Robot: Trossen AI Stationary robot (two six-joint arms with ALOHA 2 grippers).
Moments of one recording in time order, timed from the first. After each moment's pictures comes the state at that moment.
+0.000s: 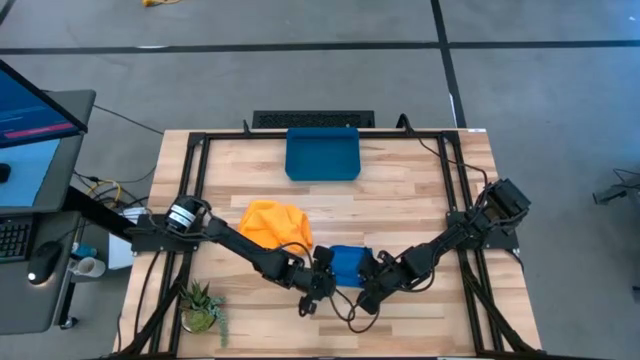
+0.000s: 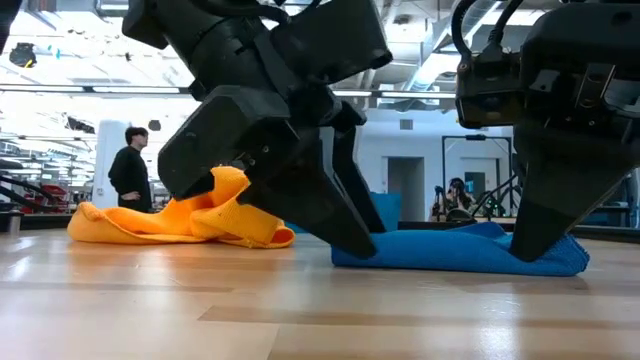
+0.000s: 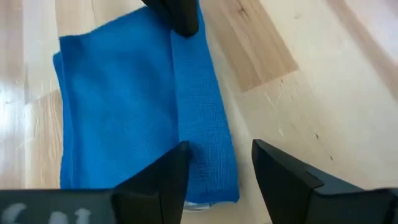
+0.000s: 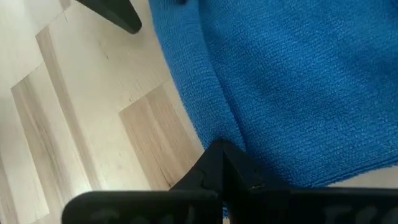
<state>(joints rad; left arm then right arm) -0.40 2.07 1.27 -0.10 -0.28 0.10 0.55 1.79 0.89 -0.23 0.19 1.01</state>
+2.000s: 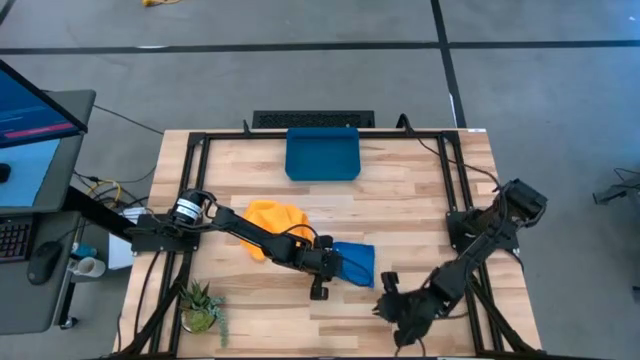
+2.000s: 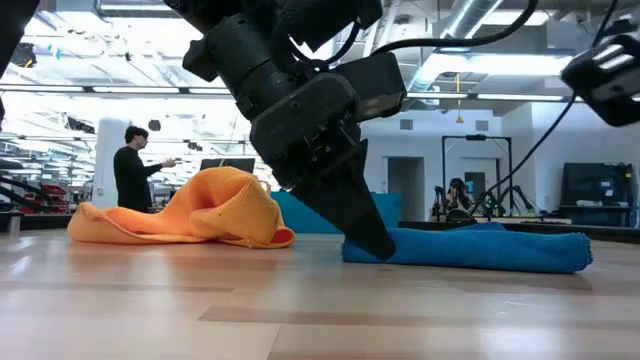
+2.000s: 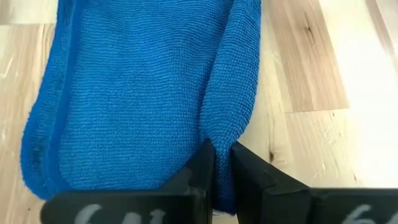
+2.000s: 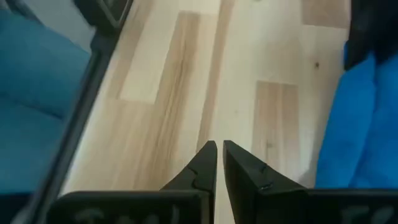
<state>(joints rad) -0.29 2.12 1.28 -0.14 -0.05 -0.21 0.84 1.69 0.89 -0.15 0.38 0.51</state>
